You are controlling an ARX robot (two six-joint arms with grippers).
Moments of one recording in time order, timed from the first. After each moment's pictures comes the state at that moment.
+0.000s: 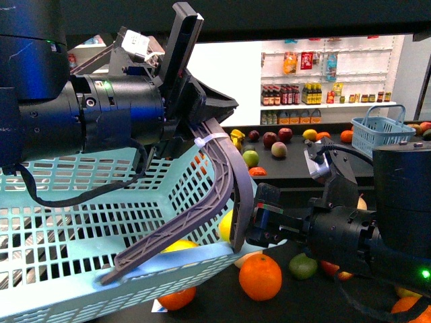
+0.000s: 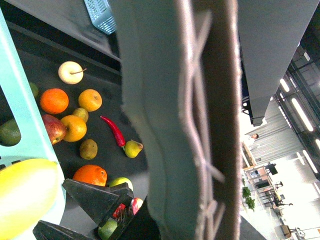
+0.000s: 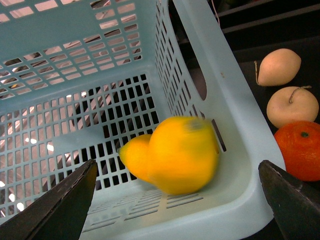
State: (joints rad) left arm -0.35 1.79 1.04 0.71 0.60 -0.89; right arm 0.28 2.00 0.81 0.98 -0.27 0.46
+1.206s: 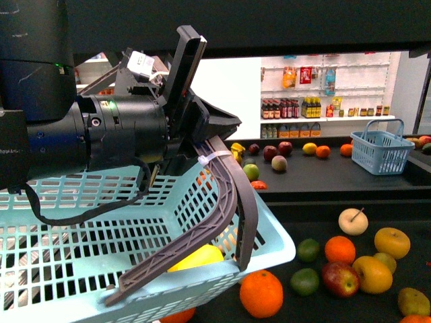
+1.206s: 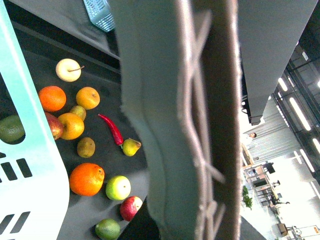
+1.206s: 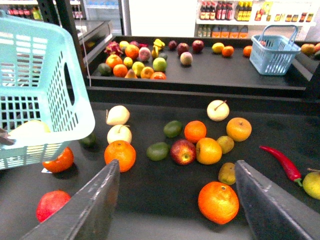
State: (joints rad) left arm -0.35 1.79 1.04 0.71 0.61 -0.90; right arm 0.00 0.36 0.15 0.14 -0.01 -0.01
